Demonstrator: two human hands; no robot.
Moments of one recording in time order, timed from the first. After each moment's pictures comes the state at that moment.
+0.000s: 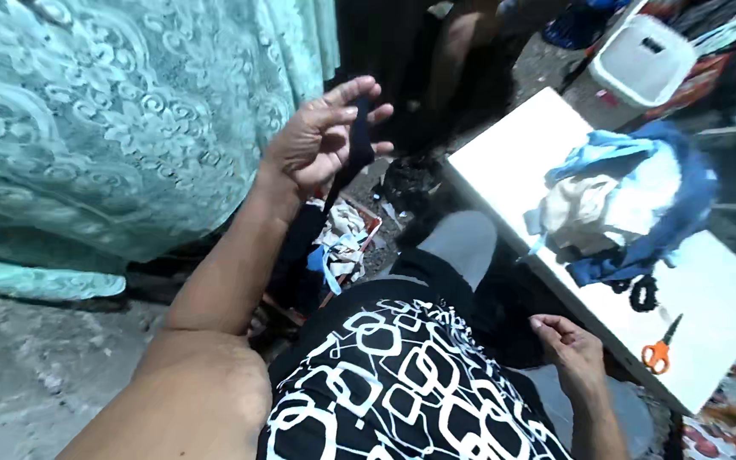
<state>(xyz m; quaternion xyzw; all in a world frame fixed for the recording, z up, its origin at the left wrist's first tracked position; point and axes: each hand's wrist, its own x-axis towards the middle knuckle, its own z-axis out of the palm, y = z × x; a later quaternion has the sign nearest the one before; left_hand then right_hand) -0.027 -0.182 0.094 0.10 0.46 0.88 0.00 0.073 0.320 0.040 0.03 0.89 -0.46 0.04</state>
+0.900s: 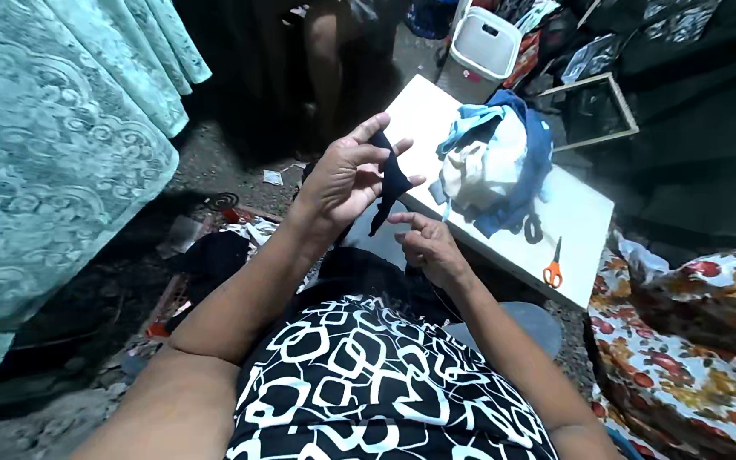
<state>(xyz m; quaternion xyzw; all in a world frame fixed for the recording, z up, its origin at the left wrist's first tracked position) -0.039 -0.004 0.130 0.08 0.32 0.93 0.15 0.007 0.211 0.072 -0.10 0.69 -0.69 0.20</state>
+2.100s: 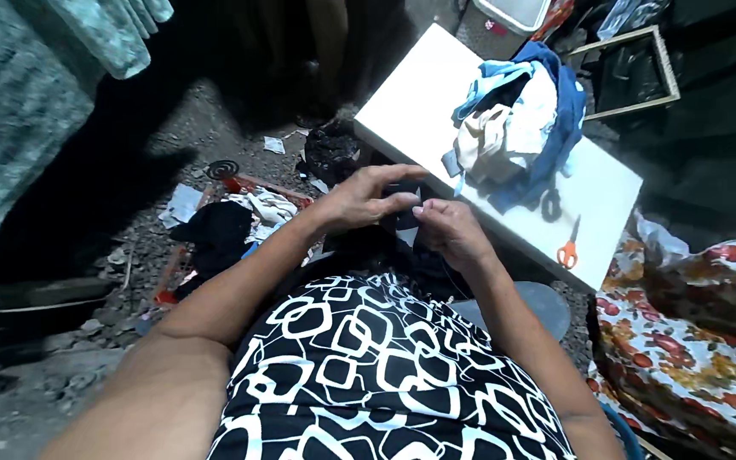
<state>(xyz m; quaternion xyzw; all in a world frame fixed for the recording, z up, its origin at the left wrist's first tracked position) -0.034 -0.003 0.053 0.39 0.73 0.57 0.03 0.011 0.219 0.073 -0.02 0.70 -0.68 0.20</state>
